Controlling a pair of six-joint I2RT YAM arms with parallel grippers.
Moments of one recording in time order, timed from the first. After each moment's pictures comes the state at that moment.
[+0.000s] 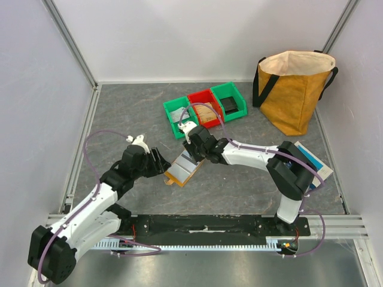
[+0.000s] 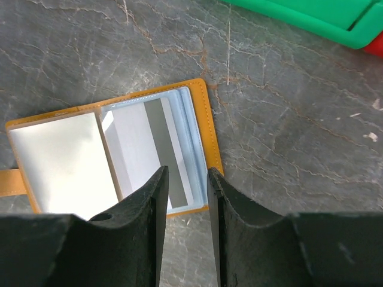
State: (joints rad) left arm -0.48 0.82 0.44 -0.31 0.05 -0.70; right arm 0.89 1.78 1.14 -0.15 0.13 0.12
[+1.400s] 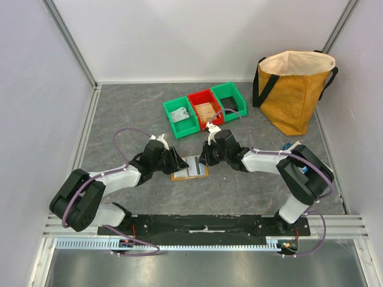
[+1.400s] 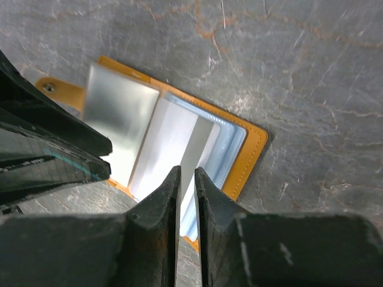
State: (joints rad) left arm -0.56 1.34 0.47 0.20 0.24 -0.86; right arm 0.72 1.66 0.78 0.23 -0.22 0.42
